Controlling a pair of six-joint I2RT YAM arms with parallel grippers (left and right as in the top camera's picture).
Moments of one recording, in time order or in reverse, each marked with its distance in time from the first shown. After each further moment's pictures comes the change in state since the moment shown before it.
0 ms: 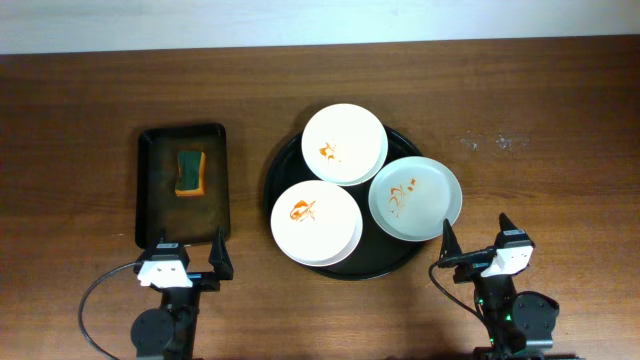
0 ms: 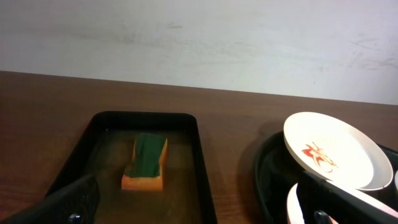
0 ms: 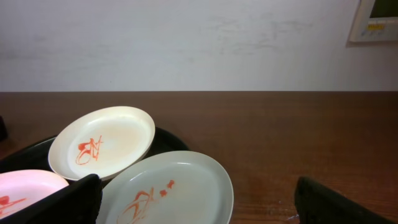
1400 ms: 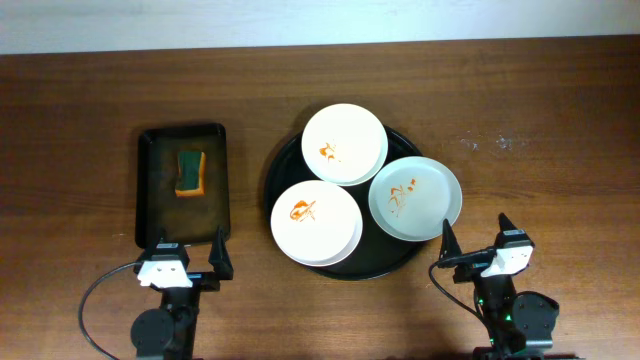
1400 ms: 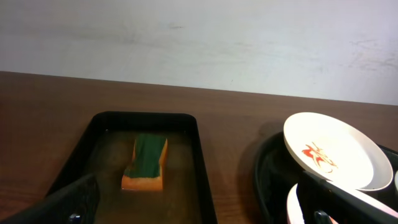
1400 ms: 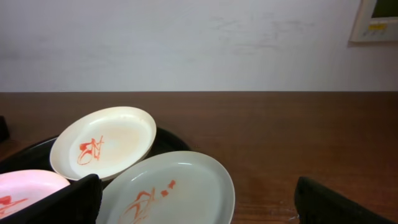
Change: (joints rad) left arm 0.000 0.000 0.000 0.002 0.000 0.000; right arm 0.000 0.000 0.000 0.002 -0.005 0.007
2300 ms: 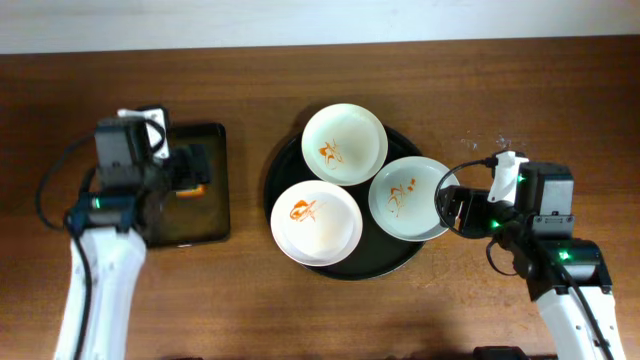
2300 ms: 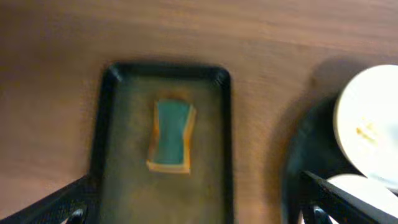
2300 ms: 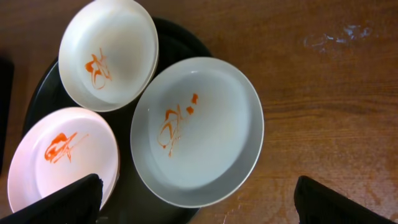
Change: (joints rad) left arm 0.050 1.320 1.143 -0.577 -0.027 0.039; right arm 0.000 0.991 0.846 -0.661 -0.079 0.131
